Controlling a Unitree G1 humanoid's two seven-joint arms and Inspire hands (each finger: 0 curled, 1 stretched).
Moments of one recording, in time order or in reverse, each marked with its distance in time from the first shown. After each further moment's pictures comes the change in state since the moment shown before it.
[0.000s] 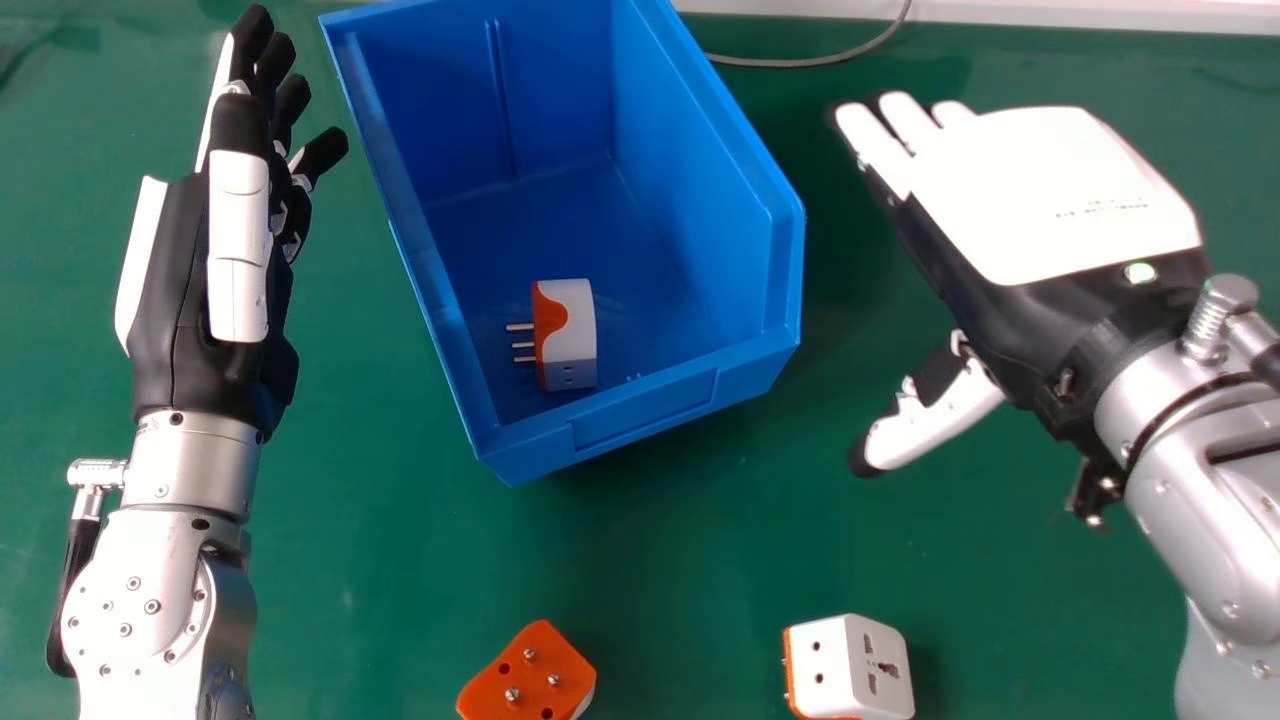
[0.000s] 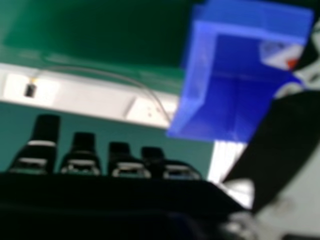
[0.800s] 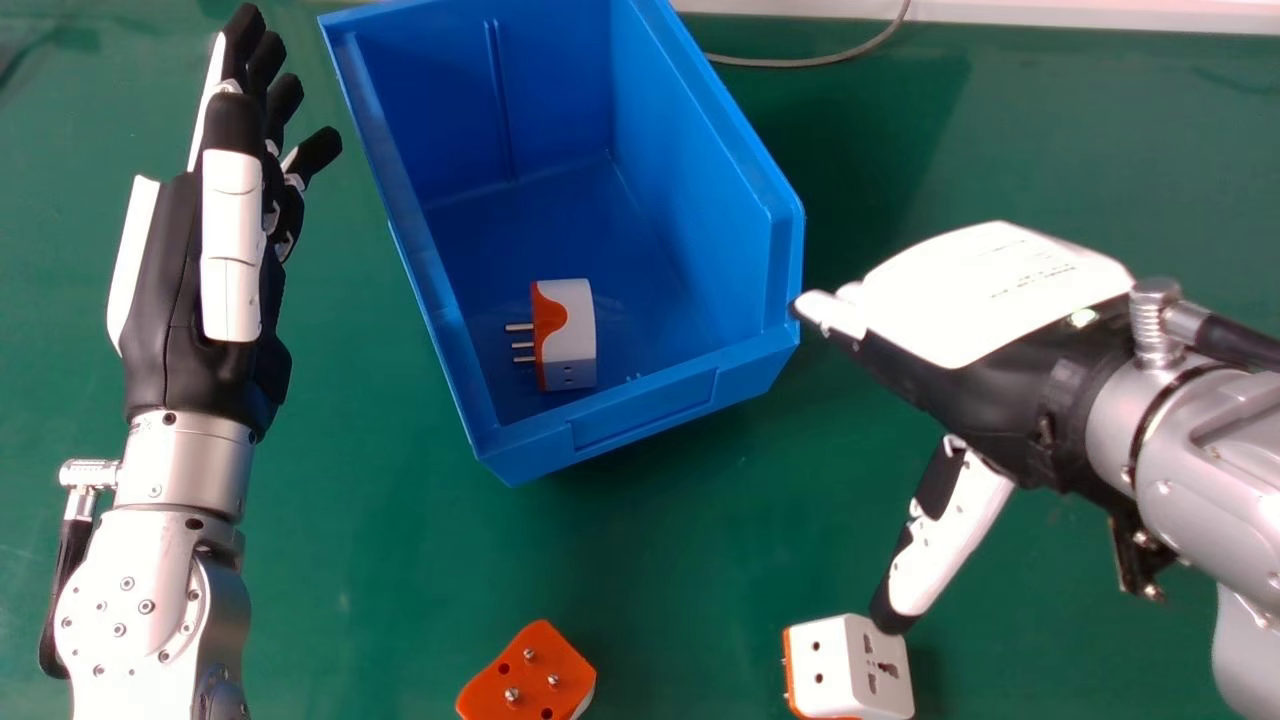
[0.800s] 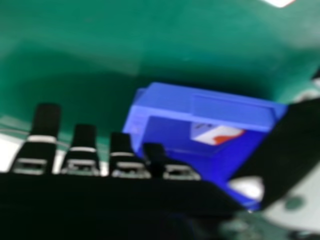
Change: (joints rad) left arm 0.000 0.007 0.009 0.000 0.002 0.001 0.005; right arm -0.100 -0.047 -0.025 -0.021 0.186 -0.125 0.412
